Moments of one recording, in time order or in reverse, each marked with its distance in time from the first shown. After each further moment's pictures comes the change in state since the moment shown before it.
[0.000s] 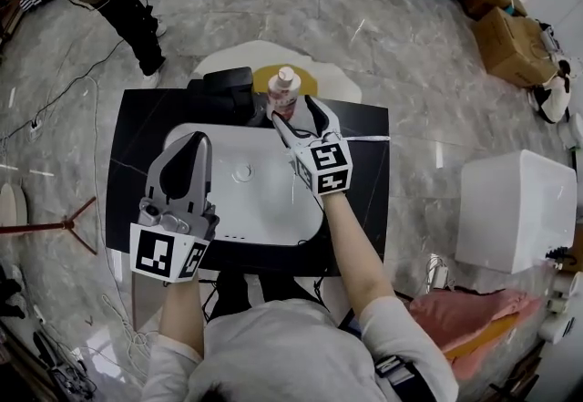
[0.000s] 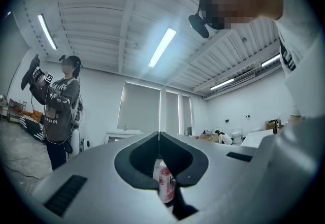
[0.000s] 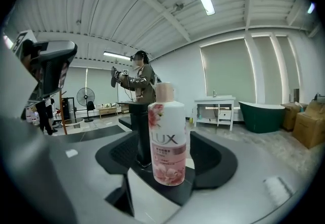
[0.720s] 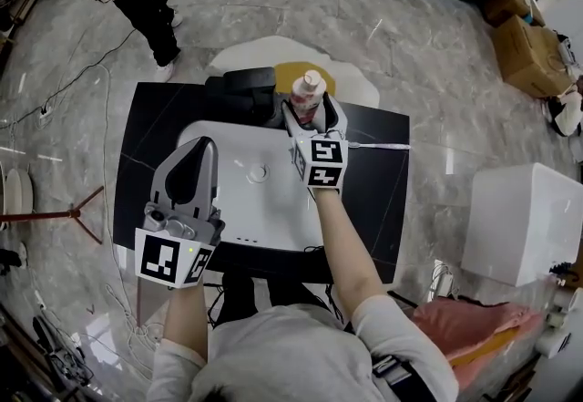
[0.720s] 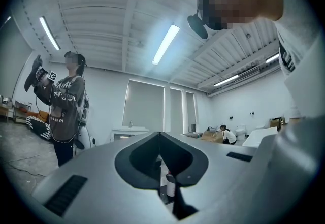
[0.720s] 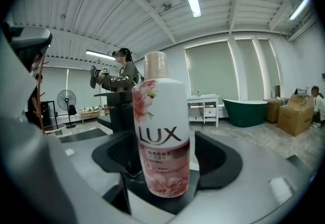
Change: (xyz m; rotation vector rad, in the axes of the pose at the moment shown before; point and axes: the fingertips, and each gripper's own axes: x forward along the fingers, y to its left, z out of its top) left arm -0.008 0.028 -0.014 0.002 0.035 0.048; right arm 0.046 -0.011 -0.018 0.073 -0.022 -0.187
